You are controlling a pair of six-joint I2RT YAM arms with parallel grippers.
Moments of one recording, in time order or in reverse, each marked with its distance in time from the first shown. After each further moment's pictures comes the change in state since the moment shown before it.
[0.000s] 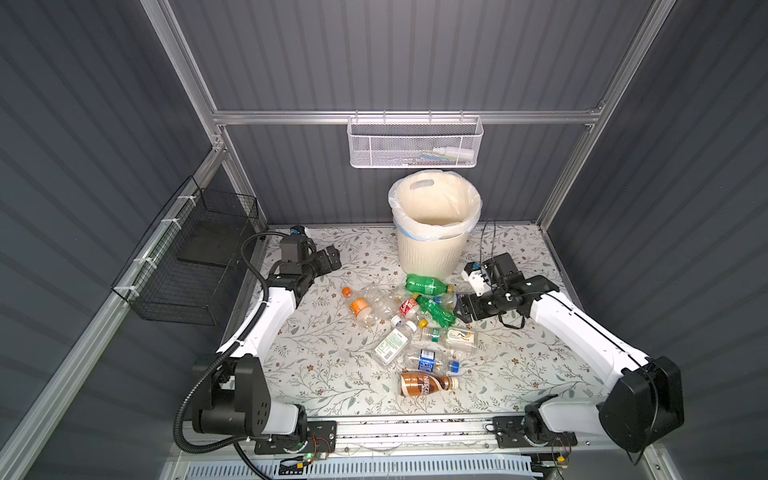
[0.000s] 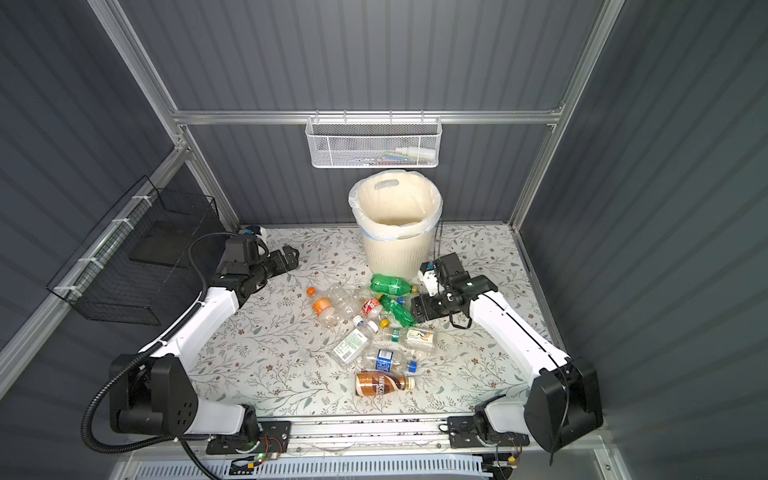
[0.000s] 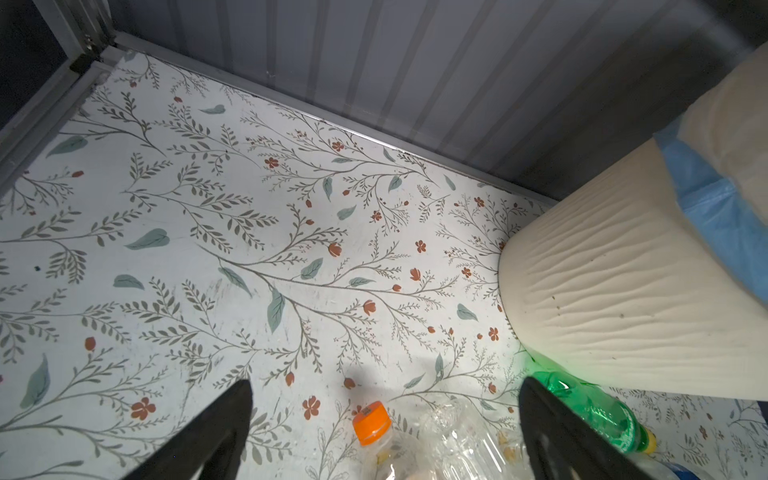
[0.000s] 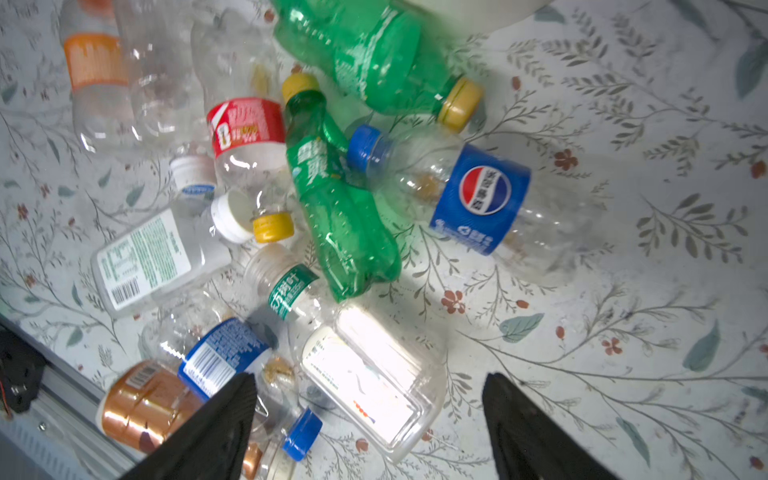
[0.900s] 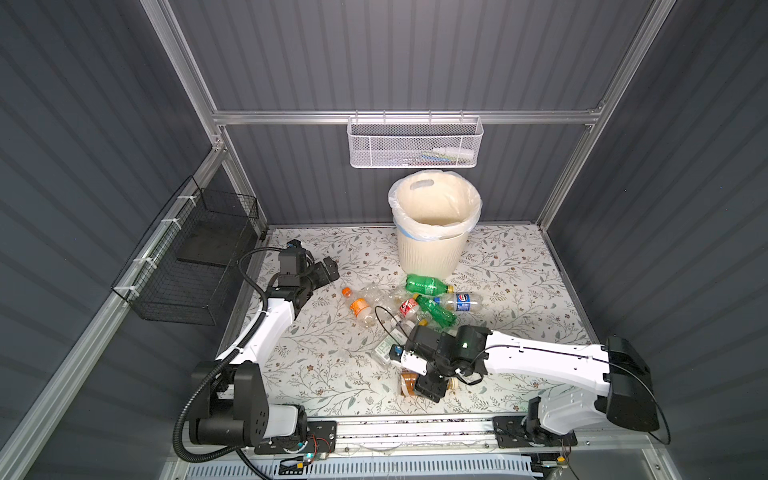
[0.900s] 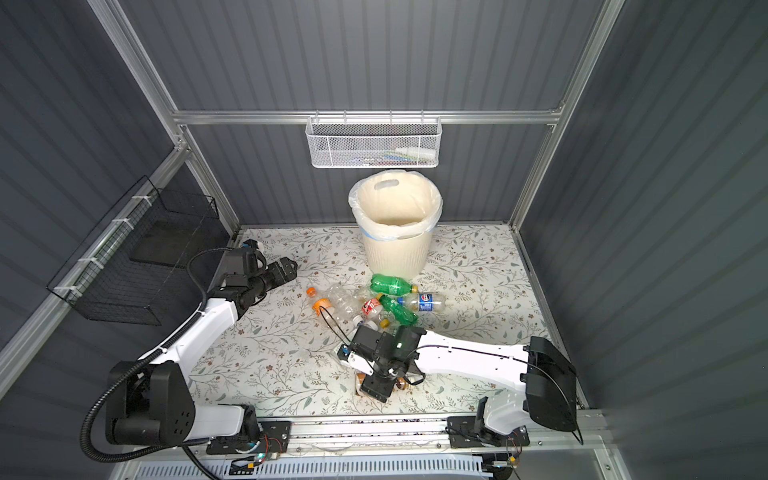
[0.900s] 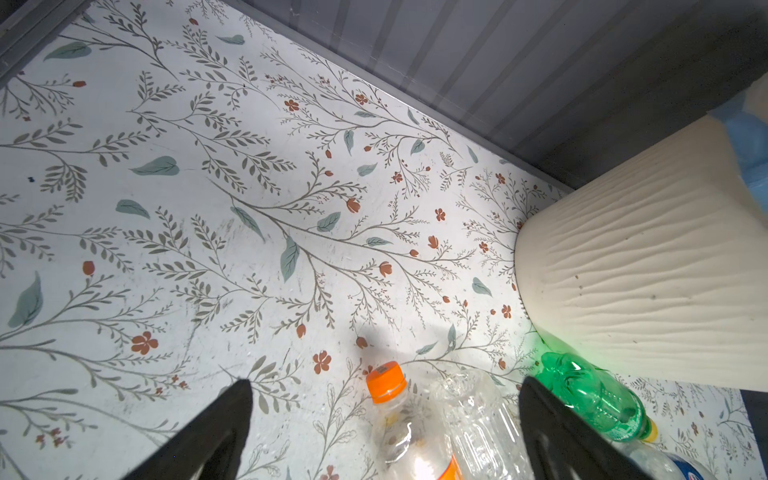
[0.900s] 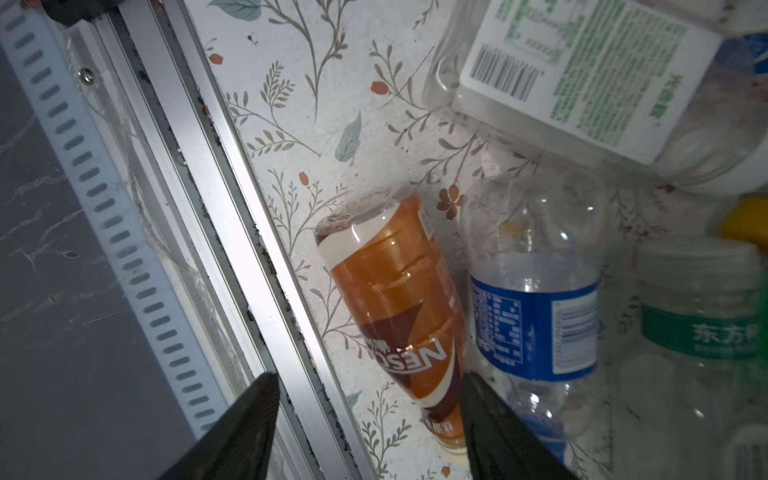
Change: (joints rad) left arm 0.026 -0.050 -0.128 0.031 0.014 -0.070; right arm 0.787 0.114 -0.013 -0.026 0.116 -0.047
